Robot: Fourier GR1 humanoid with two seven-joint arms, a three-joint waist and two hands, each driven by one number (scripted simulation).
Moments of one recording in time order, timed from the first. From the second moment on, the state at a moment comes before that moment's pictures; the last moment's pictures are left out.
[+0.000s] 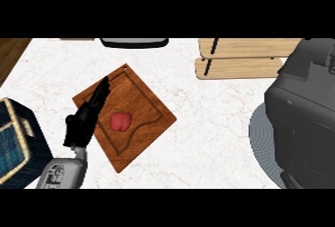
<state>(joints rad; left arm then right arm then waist) -0.18 0.07 -0.02 -1.46 -0.16 -0.02 0.05 -1.12 -0.11 0.02 -1.73 1.17 0.19 1.02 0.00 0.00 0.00</state>
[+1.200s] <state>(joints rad) -0.20 0.06 -0.01 -1.42 -0.16 -0.03 0.01 -1.13 -0.21 -0.11 -1.19 1.17 -0.30 0.63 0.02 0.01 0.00</state>
